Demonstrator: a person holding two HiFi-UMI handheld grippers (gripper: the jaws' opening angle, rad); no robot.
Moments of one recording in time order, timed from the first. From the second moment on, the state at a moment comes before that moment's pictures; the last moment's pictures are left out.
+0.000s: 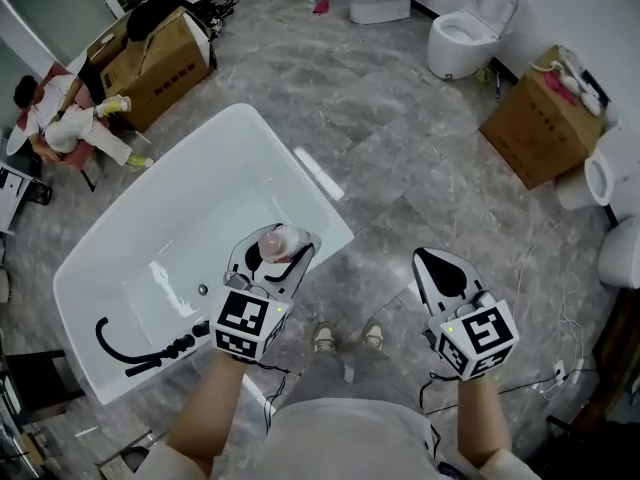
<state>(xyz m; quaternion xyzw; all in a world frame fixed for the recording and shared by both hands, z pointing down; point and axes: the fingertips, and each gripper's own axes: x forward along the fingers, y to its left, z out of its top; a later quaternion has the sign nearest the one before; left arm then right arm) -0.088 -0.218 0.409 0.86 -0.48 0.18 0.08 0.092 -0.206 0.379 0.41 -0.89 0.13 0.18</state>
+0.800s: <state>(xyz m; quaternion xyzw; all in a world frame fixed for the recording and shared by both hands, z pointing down) -0.048 -0.289 0.557 0.86 -0.45 0.21 0.08 0.078 -0.259 0.513 0.34 -0.90 0.17 0.22</state>
